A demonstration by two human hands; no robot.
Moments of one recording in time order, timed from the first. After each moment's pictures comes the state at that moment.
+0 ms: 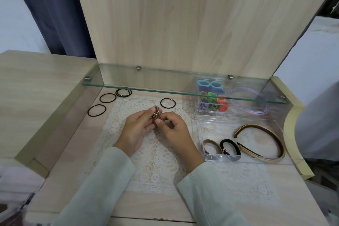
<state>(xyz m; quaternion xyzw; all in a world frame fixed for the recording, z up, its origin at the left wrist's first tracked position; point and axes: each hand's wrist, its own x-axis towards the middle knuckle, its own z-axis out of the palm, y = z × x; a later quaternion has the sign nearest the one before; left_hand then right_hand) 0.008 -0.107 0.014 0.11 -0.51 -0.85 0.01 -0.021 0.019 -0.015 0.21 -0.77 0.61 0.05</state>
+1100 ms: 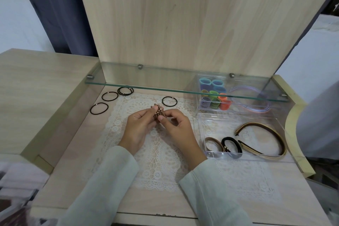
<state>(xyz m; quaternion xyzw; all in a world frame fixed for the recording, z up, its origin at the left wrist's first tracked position) 0.011 -0.102 0.014 0.11 -0.51 -0.85 0.05 -0.016 0.022 -0.009 0.17 -0.74 0.65 0.03</state>
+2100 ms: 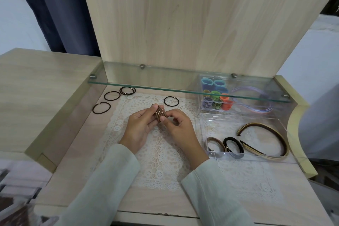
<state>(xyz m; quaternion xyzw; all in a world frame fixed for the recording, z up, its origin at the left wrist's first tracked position) 0.008 -0.107 0.014 0.12 -0.49 -0.87 0.04 -0.019 0.021 -0.013 0.18 -0.75 0.63 0.04</state>
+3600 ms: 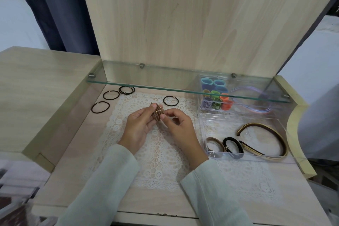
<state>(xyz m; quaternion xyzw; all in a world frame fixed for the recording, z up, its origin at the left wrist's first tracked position) 0.009 -0.107 0.013 0.13 -0.48 -0.87 0.05 -0.014 0.023 -0.006 0.14 -0.73 0.66 0.00</state>
